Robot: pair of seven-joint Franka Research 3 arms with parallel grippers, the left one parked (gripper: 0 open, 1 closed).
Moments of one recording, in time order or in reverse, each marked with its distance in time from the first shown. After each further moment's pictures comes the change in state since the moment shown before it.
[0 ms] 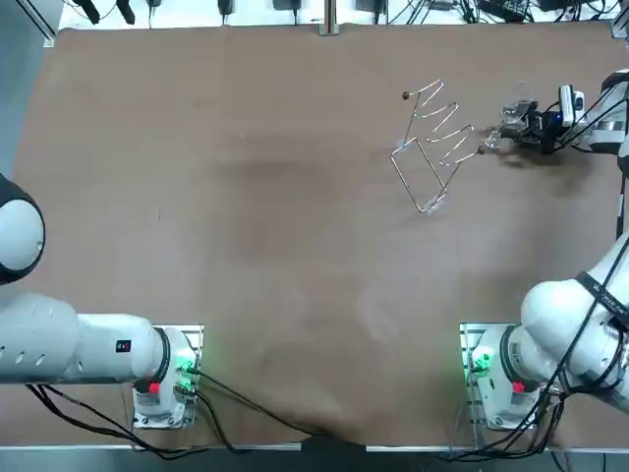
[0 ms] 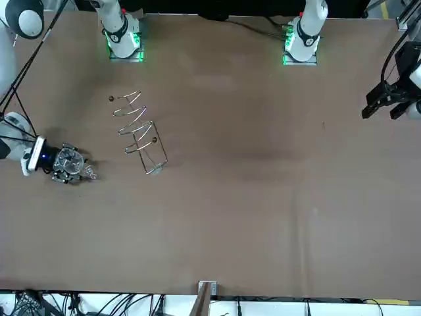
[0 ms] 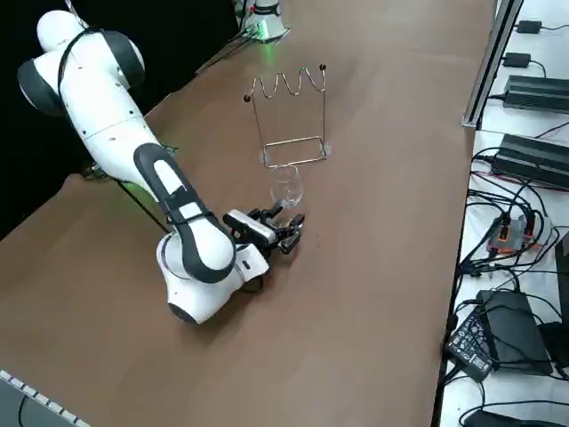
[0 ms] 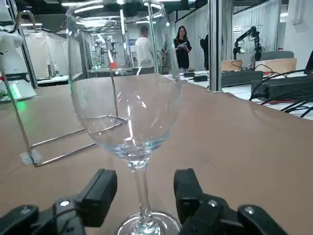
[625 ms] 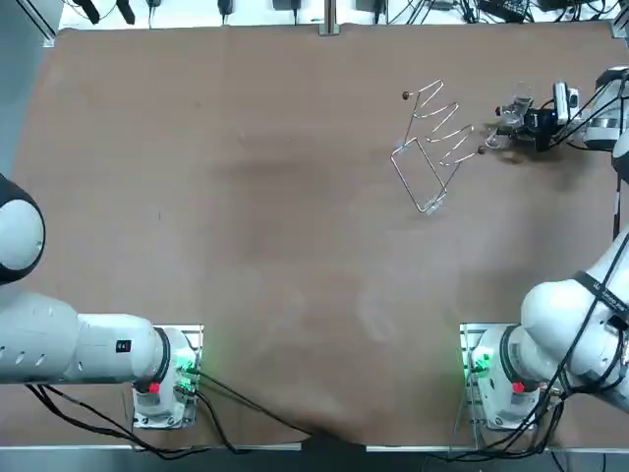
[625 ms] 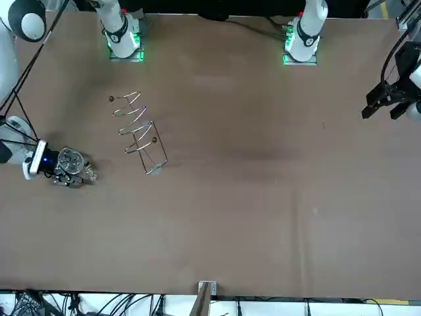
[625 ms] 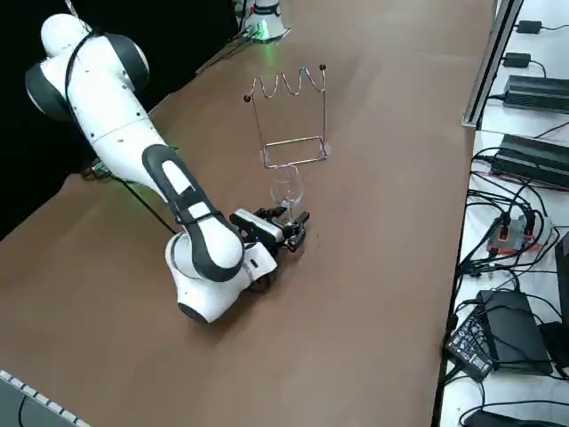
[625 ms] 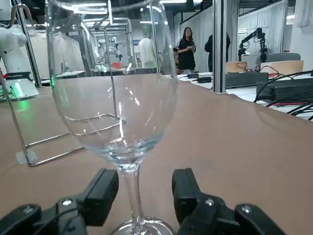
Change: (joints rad) arm 0.017 0.033 0.011 0.026 0.000 0.000 -0.004
